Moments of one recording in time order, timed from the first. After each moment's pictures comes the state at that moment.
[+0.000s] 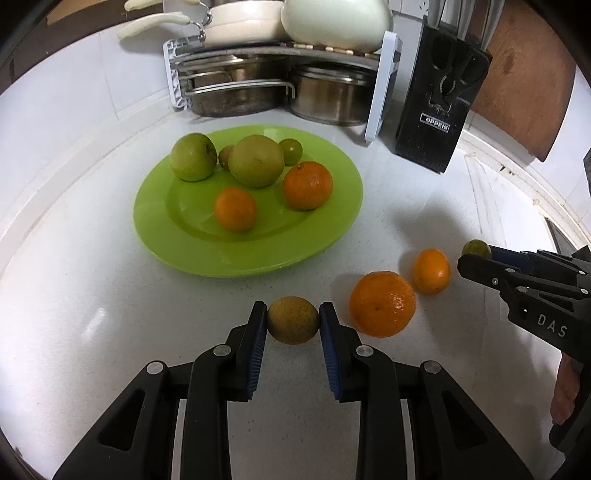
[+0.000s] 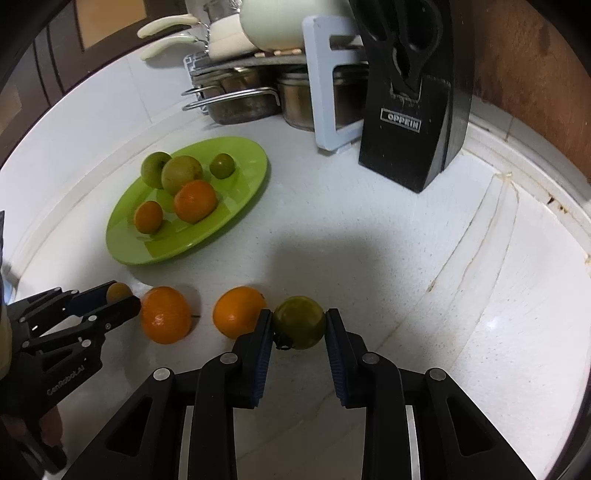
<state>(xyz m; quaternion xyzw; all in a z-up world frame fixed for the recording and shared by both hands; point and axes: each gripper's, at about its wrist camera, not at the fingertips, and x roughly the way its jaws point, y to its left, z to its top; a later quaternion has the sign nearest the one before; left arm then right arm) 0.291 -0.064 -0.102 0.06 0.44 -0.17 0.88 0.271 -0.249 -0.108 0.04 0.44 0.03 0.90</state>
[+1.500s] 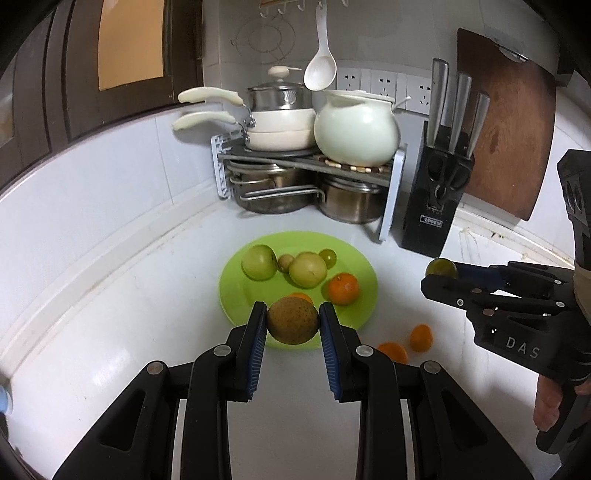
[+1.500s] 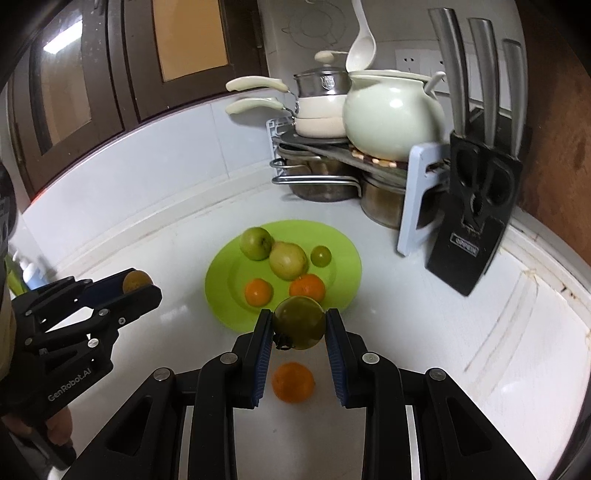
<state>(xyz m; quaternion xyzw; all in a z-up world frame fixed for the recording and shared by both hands) 0.266 -0.011 -0.003 0.05 0.32 -0.15 0.94 0.260 -0.181 -0.023 0.01 0.34 0.11 0.93</state>
